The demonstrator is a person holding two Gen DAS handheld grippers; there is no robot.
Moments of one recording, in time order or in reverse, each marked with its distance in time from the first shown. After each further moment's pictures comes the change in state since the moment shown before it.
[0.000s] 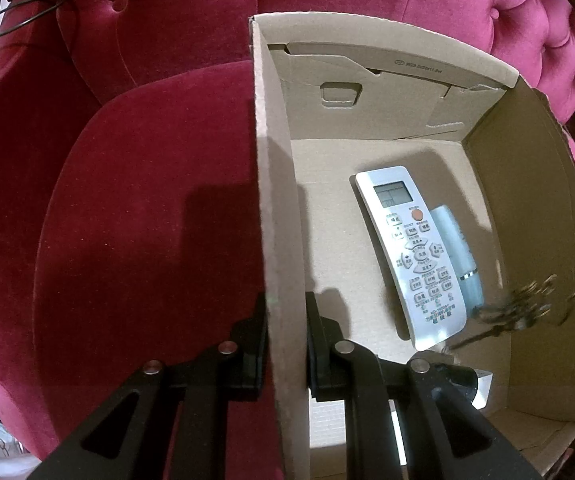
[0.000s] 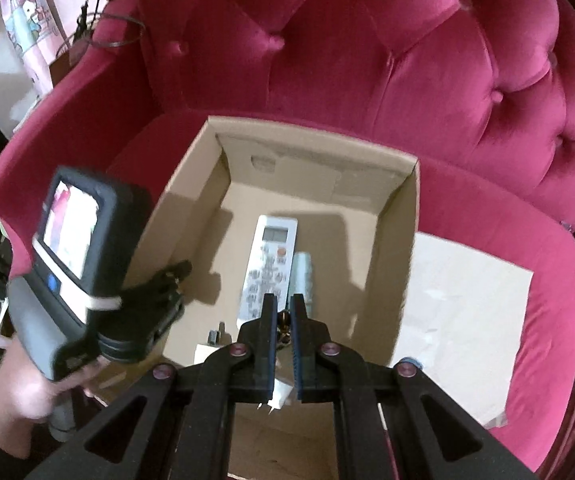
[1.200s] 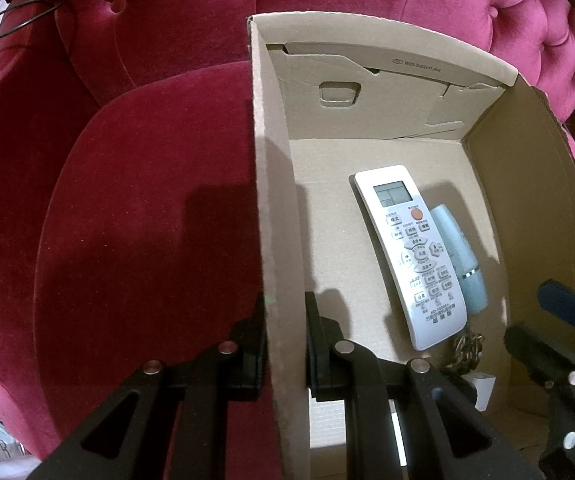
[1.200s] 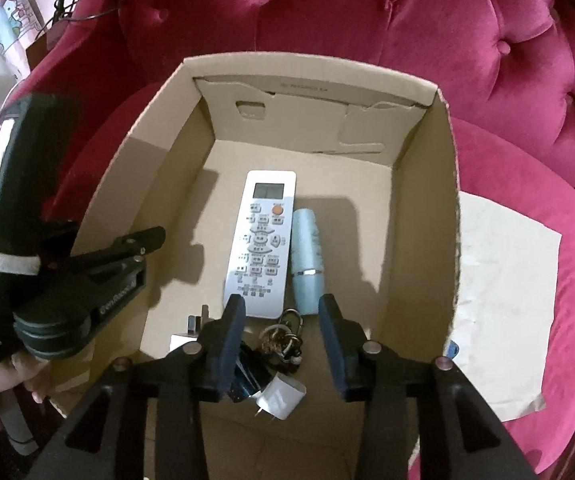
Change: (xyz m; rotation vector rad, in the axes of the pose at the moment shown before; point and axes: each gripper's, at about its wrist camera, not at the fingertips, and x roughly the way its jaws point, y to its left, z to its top) left arm -0.001 0.000 0.001 0.005 0.000 0.000; right arm 0.052 -0.003 -0.026 0.049 0.036 -0.001
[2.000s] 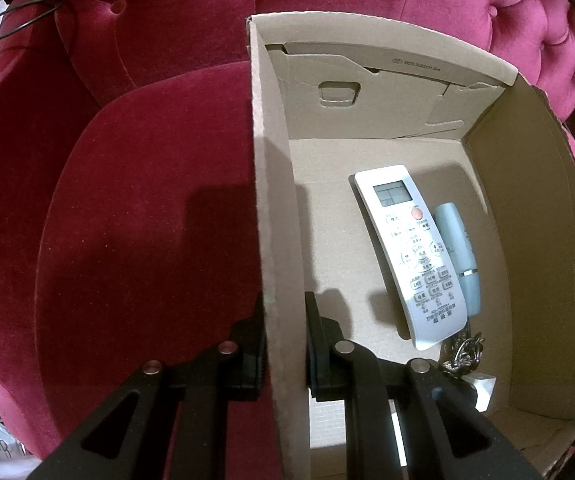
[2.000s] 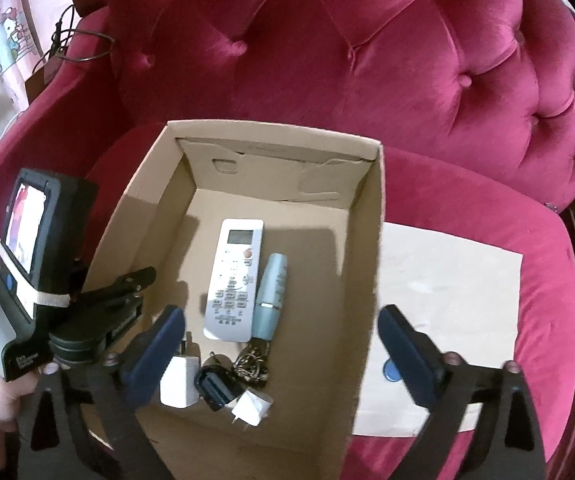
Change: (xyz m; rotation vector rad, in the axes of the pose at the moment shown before) left arm 0.000 -0.001 -0.001 0.003 -0.001 0.000; right arm -0.047 -0.022 0.015 0.024 -0.112 -0.057
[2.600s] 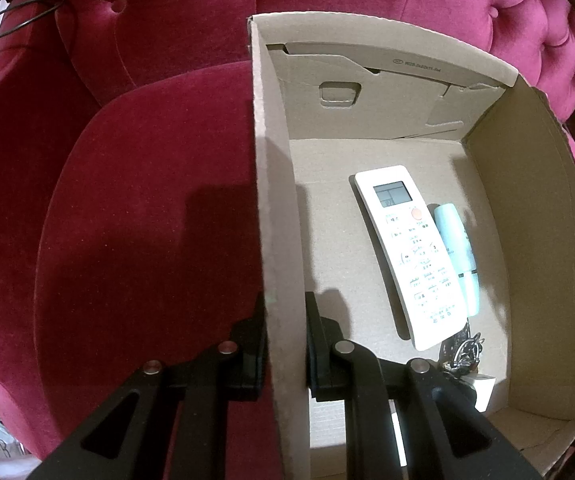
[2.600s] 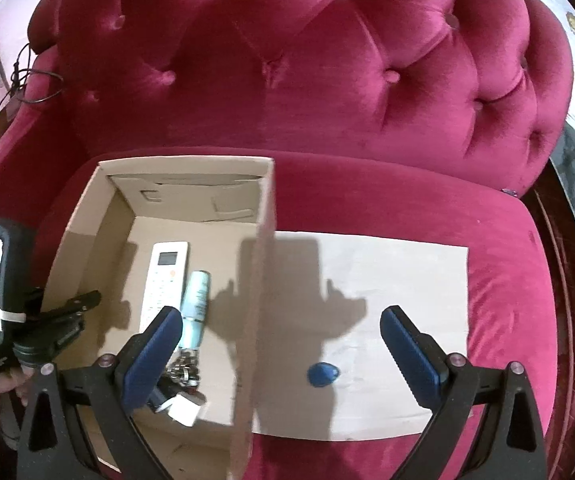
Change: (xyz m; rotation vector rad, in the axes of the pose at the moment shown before) left arm 0.000 0.003 0.000 -0.002 0.000 -0.003; right arm -0.018 -0.071 0.001 0.092 -0.032 -0.091
